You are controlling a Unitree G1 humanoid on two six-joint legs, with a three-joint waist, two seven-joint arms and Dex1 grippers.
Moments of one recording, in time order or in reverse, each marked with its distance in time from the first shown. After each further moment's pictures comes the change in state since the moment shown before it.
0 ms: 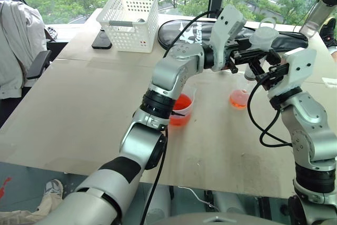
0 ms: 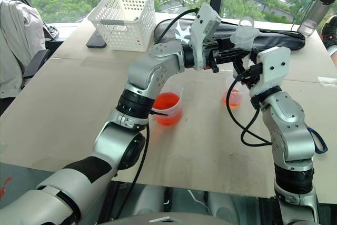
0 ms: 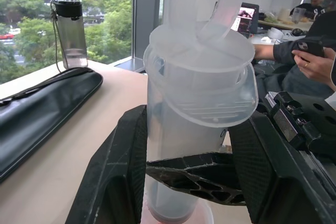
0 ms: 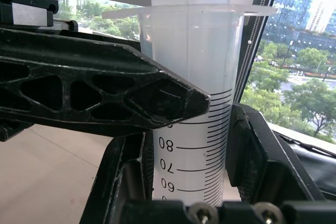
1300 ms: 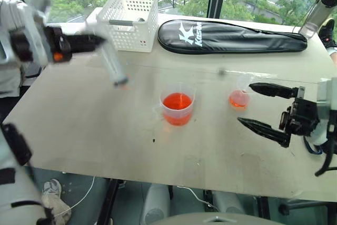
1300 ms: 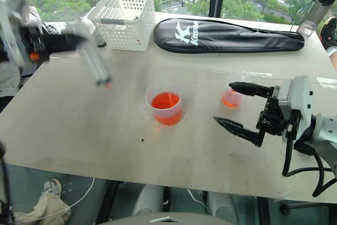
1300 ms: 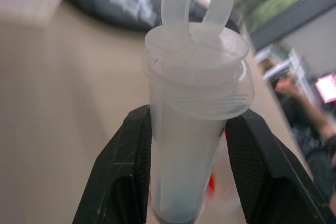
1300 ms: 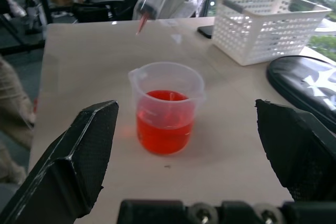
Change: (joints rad) left arm 0.074 1.154 0.232 0.121 -0.597 1.017 -0.014; right arm 0.314 -0.508 -0.274 -0.263 0.649 0.140 0.574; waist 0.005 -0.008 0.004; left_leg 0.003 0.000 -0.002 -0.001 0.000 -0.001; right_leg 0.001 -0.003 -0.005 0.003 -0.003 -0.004
